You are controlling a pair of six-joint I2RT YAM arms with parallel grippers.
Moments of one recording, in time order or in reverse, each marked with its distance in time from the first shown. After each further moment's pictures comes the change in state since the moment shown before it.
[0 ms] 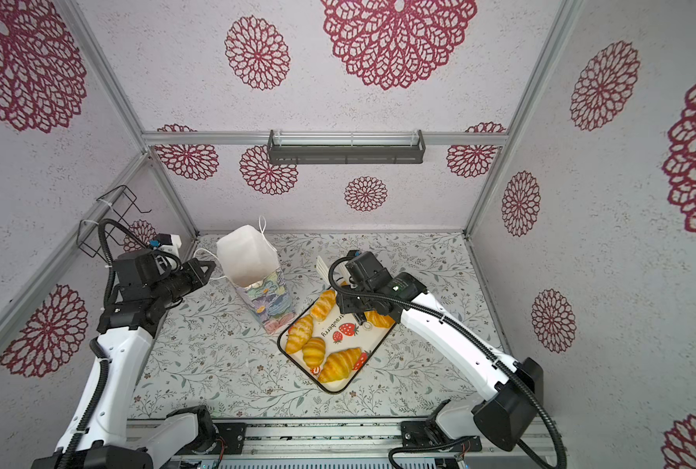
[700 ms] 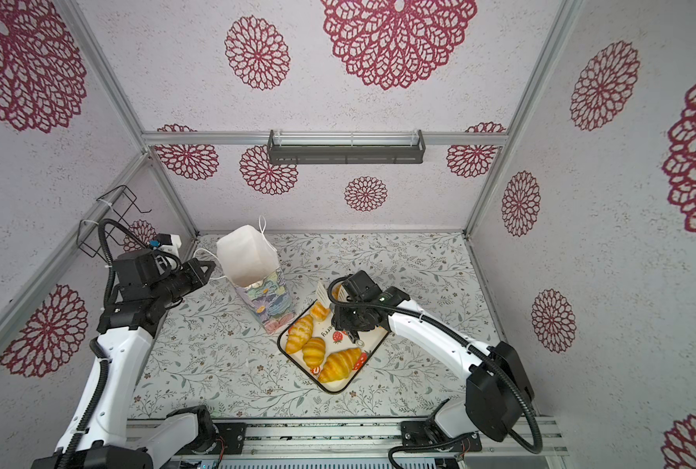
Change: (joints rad) left arm 0.000 0.000 0.000 0.000 -0.002 0.000; right arm -0.003 0.064 -0.222 0.161 -0.146 0.167
